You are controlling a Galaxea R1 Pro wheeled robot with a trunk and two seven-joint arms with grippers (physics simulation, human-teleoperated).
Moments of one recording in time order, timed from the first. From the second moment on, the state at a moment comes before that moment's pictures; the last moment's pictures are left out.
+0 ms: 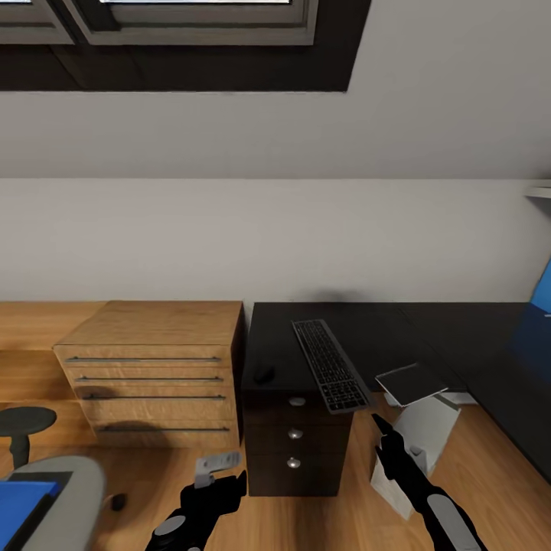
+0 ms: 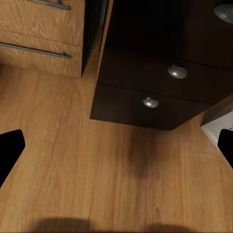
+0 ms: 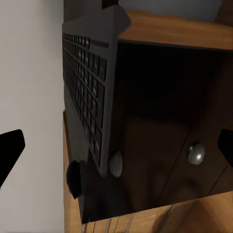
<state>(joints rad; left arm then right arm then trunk) -0.01 -0.02 -0.43 -1.60 0.55 0.55 0.61 -0.33 -0.04 -0.27 -0.74 -1.21 0.30 0.32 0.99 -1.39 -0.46</state>
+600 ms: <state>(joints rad) -0.01 -0.02 -0.46 -1.60 0.55 0.55 0.61 -0.34 -0.04 -0.27 -0.74 -1.21 0.30 0.32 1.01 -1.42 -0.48</state>
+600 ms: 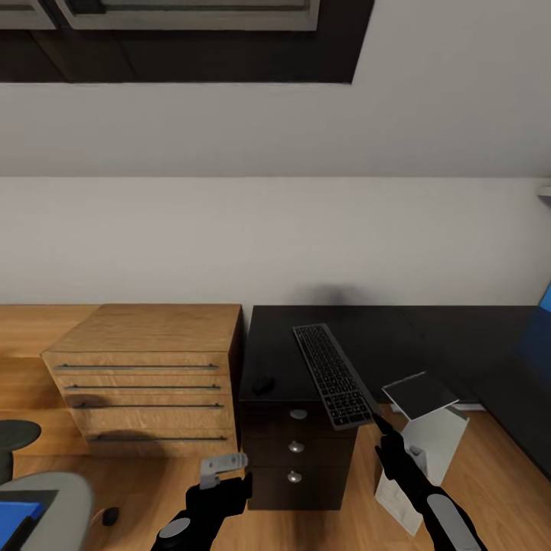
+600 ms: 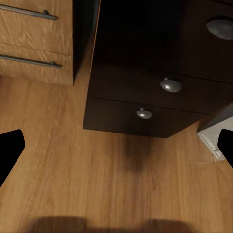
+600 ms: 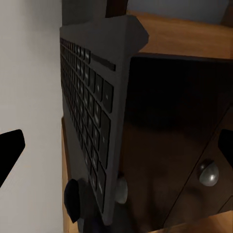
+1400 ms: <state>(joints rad) -0.01 -0.02 -0.46 -1.60 0.55 0.55 0.61 -0.34 -0.04 -0.27 -0.74 -1.21 0.30 0.32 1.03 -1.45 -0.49</state>
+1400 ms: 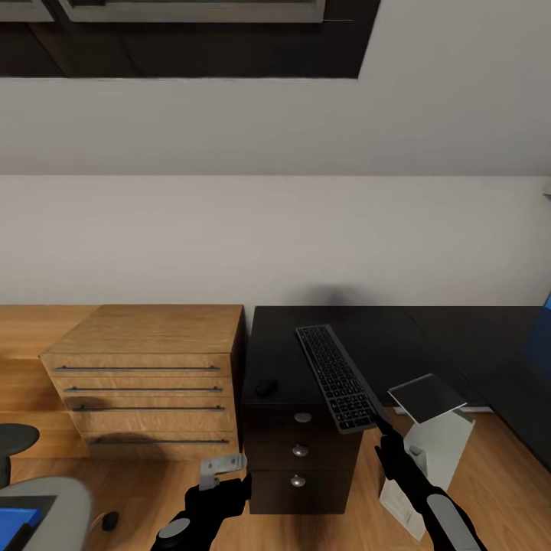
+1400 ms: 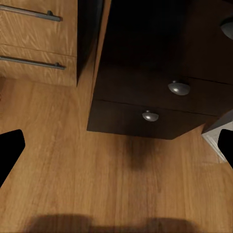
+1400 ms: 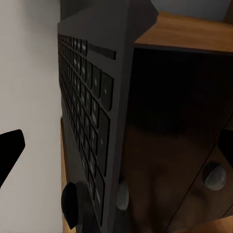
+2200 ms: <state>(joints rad) -0.01 -0.02 -0.46 -1.60 0.55 0.55 0.61 -0.34 -0.04 -0.27 -0.74 -1.21 0.30 0.32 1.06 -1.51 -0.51</state>
